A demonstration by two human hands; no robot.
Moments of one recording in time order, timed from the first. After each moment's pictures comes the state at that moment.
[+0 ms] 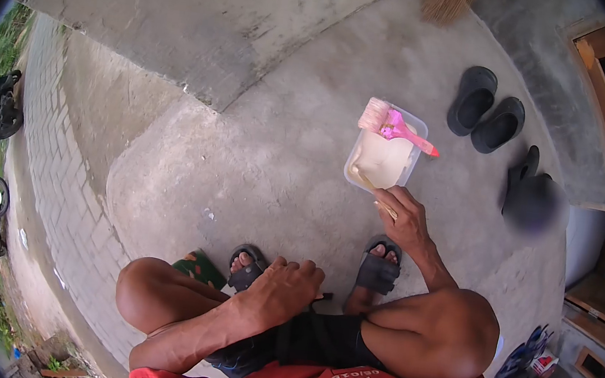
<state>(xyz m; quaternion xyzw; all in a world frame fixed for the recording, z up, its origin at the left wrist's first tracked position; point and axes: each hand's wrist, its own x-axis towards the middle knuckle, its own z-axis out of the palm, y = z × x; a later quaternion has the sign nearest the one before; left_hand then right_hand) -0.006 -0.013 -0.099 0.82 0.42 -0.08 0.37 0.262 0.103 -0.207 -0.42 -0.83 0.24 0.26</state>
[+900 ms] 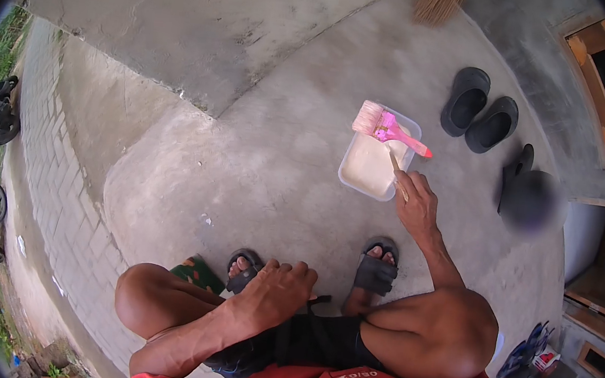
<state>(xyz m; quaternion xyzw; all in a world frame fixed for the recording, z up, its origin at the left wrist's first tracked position) -0.010 -0.013 -0.097 0.82 0.43 -0.08 0.38 0.279 0.128 -0.223 -0.51 -0.82 0.10 0.24</state>
